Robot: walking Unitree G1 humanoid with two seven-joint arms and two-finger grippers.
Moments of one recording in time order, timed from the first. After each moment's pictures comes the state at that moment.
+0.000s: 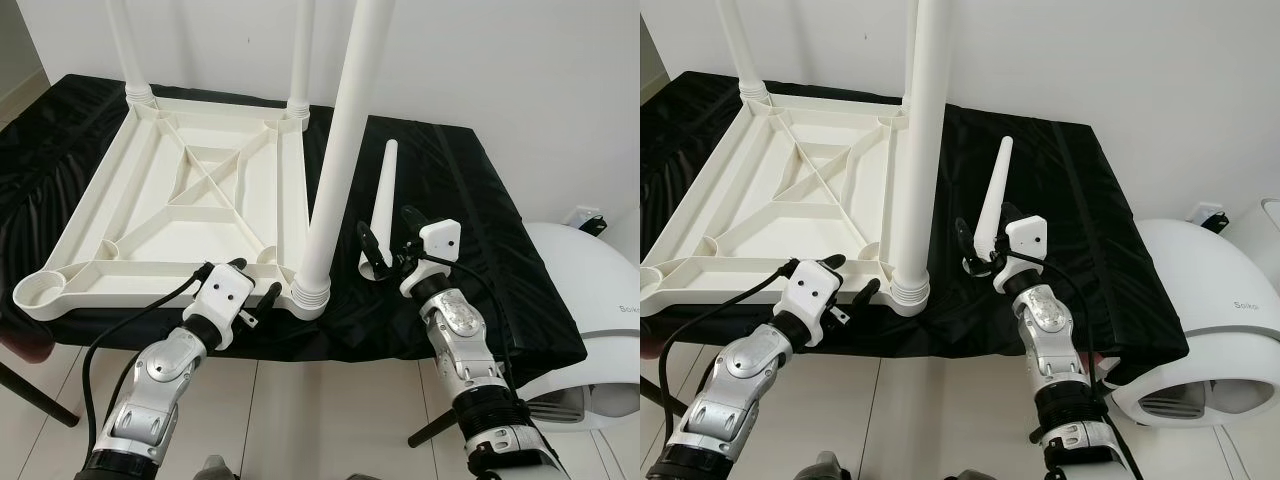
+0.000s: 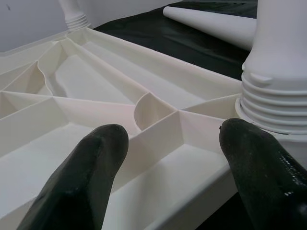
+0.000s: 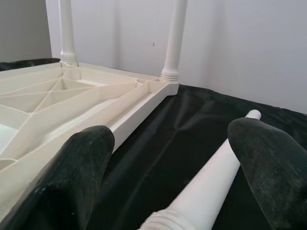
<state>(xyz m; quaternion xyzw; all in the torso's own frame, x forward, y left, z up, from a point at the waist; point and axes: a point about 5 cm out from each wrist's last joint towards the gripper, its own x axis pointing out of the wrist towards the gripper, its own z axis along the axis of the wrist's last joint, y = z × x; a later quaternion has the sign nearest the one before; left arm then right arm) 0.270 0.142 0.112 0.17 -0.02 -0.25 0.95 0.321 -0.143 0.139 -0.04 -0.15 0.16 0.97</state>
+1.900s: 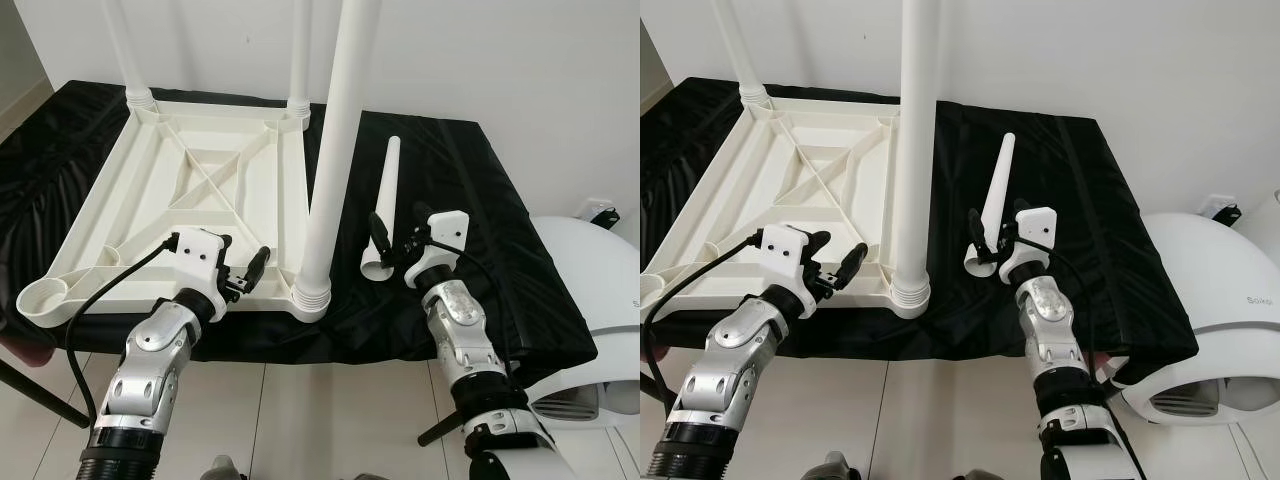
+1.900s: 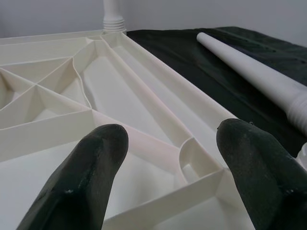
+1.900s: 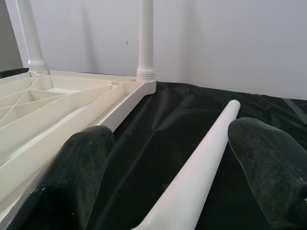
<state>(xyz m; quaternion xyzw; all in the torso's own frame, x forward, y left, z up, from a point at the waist) 0.288 0.150 0.139 0.04 -0.02 -0.22 0.98 0.334 -0.151 0.144 -0.01 -0.14 0.11 0.98</state>
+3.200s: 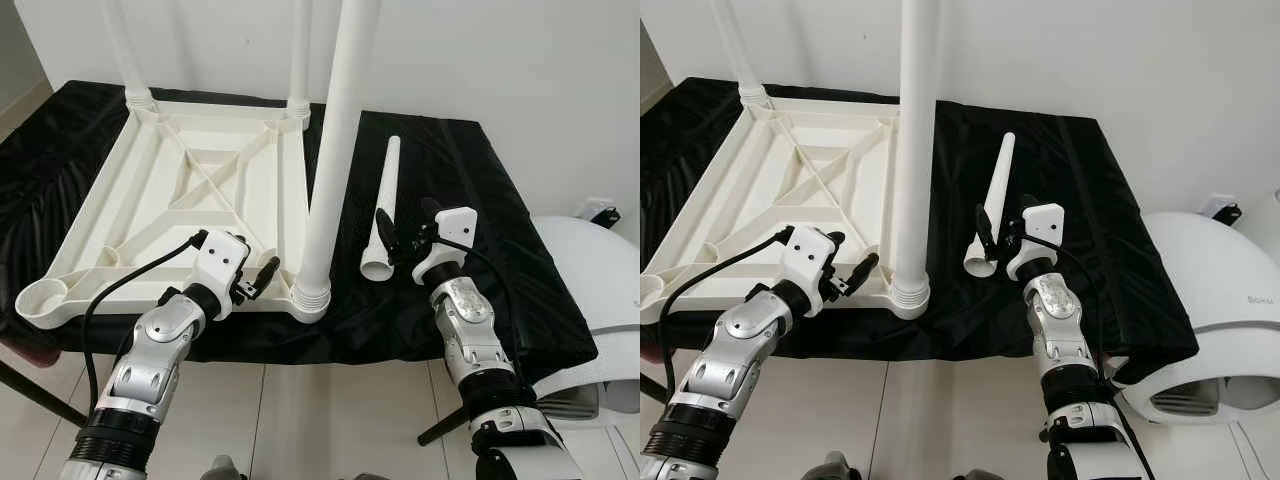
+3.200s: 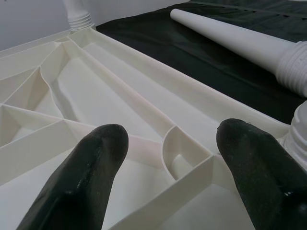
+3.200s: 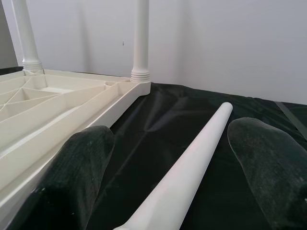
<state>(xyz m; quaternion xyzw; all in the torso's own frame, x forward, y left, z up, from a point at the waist) 0.298 0.144 0.133 0.13 -0.01 -0.25 0.96 0.334 -0.156 0.146 -0.02 -0.15 0.11 0.98</state>
